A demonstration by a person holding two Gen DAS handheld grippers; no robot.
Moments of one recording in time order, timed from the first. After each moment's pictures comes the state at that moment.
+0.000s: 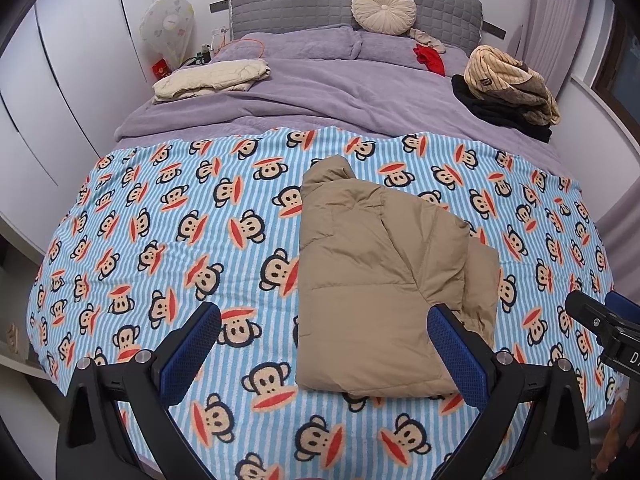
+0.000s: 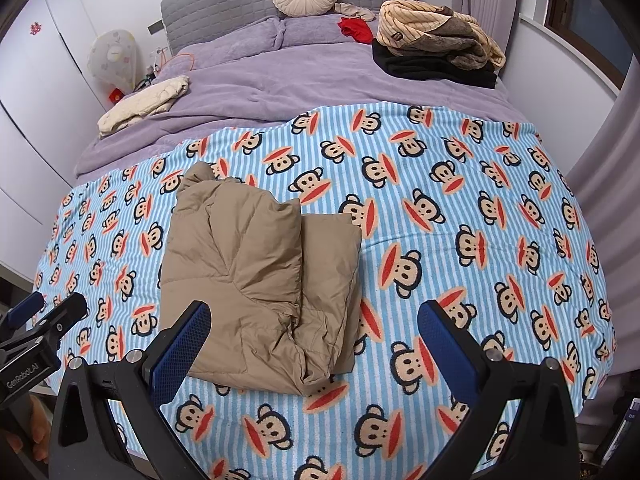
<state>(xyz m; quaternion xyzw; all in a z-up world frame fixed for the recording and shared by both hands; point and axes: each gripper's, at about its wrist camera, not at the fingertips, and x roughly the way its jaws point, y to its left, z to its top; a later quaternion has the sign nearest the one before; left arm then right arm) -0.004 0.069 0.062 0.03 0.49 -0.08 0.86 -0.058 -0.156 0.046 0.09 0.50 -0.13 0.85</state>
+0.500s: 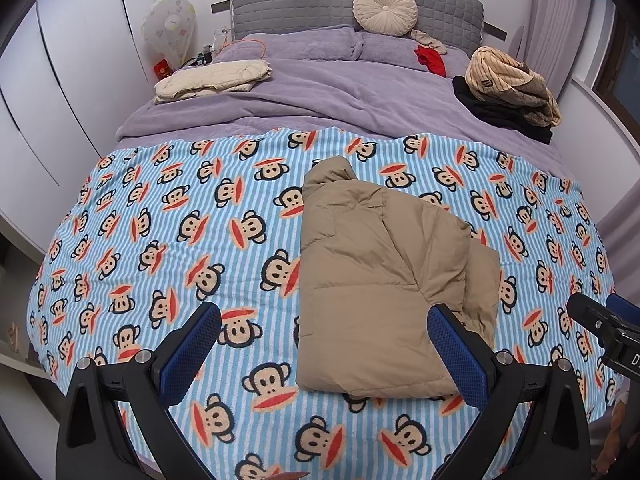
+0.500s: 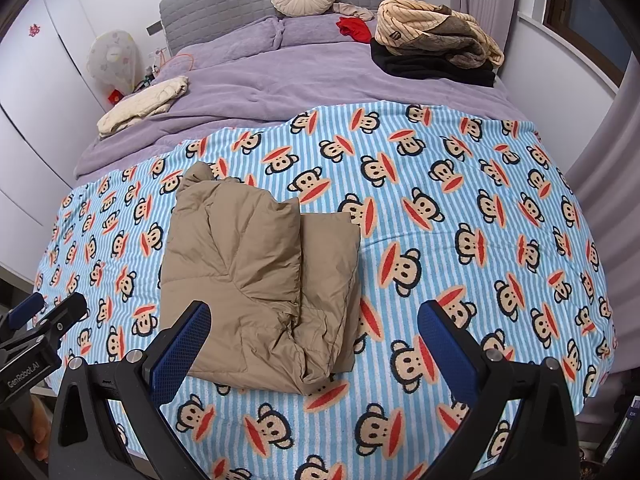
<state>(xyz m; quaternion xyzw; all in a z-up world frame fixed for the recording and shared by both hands) -0.004 0.073 0.060 0.03 0.49 -0.08 0.87 -0.058 -0.158 0.046 0.09 0.50 -0.12 0.85</state>
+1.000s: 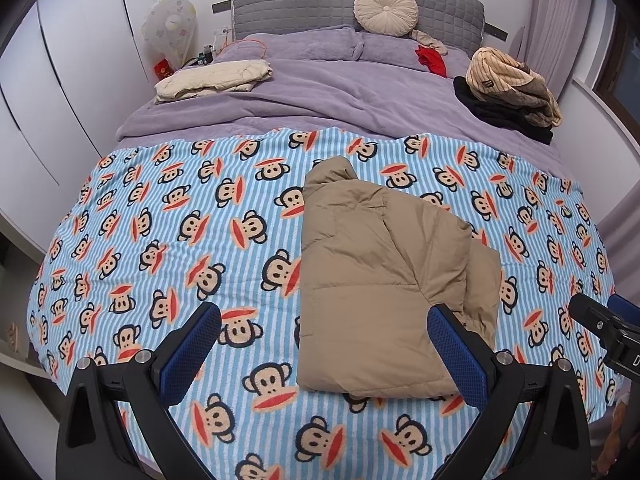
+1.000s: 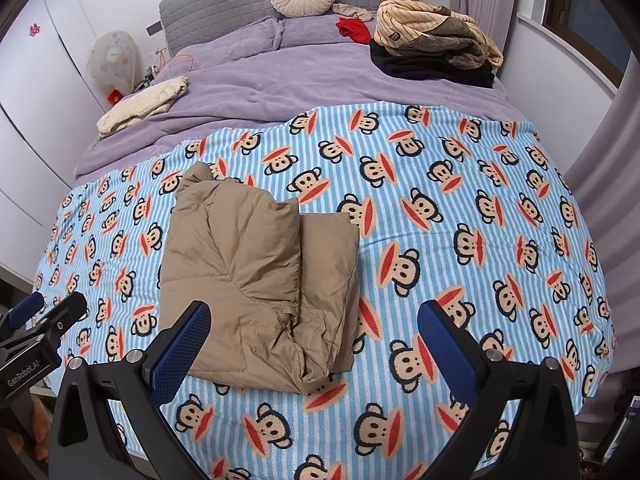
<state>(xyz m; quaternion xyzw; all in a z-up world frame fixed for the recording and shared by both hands) -0.005 0.072 0.060 0.03 0.49 -0.08 0.87 -0.058 -0.159 0.046 0.09 0.50 -0.12 0.85</state>
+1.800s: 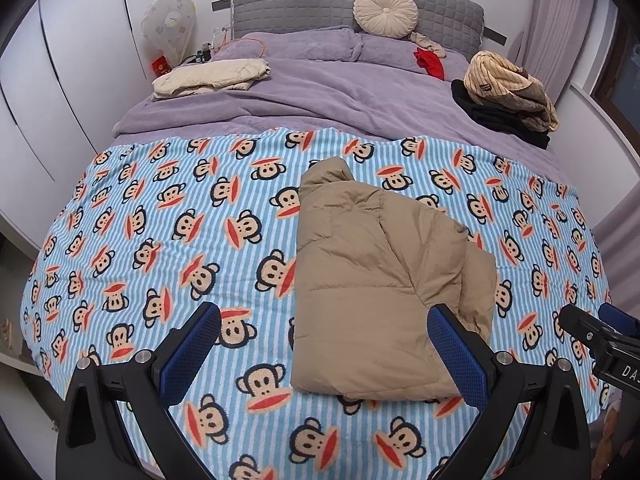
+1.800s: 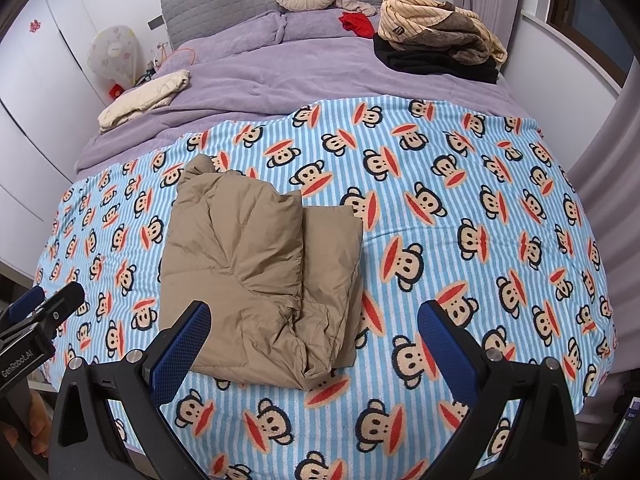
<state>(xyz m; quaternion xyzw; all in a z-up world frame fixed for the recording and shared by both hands) -0.003 0.072 0.059 0.02 0.49 -0.08 0.87 -0.062 -0.149 0.043 0.09 0.51 -0.12 0.85</state>
